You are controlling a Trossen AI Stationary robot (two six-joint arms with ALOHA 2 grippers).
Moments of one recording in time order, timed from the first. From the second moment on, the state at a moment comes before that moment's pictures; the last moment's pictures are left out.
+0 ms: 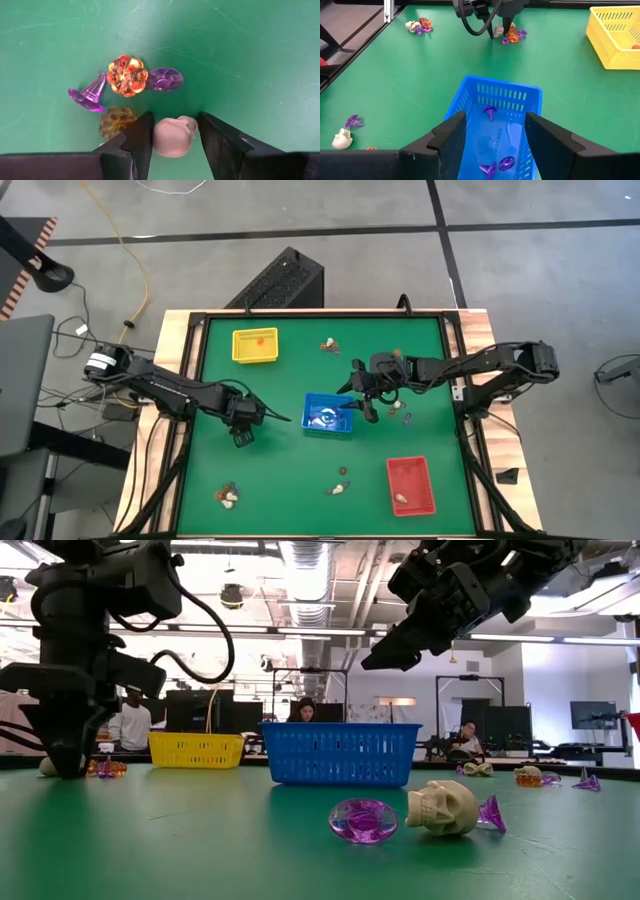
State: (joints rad) left arm -0.17 1.36 0.61 -0.66 -0.05 -0.63; right arm -0.10 1.36 0.73 0.17 -0.26 -0.08
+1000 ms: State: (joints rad) left arm -0.17 1.36 0.70 -0.73 0.00 -0.53; right arm -0.10 1.36 0.73 0.18 -0.26 -0.08
